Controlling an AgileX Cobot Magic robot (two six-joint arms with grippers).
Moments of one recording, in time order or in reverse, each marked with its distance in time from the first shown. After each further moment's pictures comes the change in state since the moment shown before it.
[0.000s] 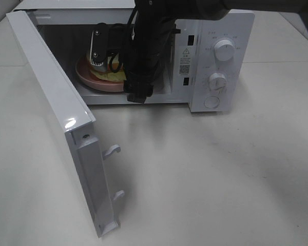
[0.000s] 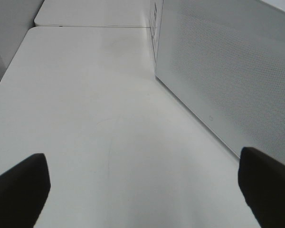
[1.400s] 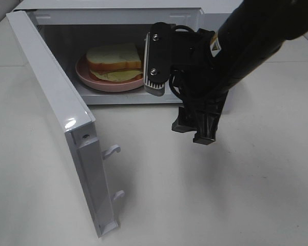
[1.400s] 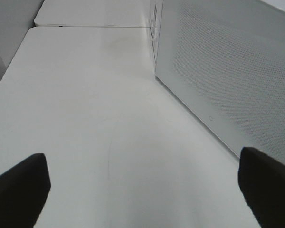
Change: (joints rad) left arm 0.000 0.000 0.000 0.000 0.000 0.000; right arm 0.047 -0.674 0.807 0.000 -0.199 0.137
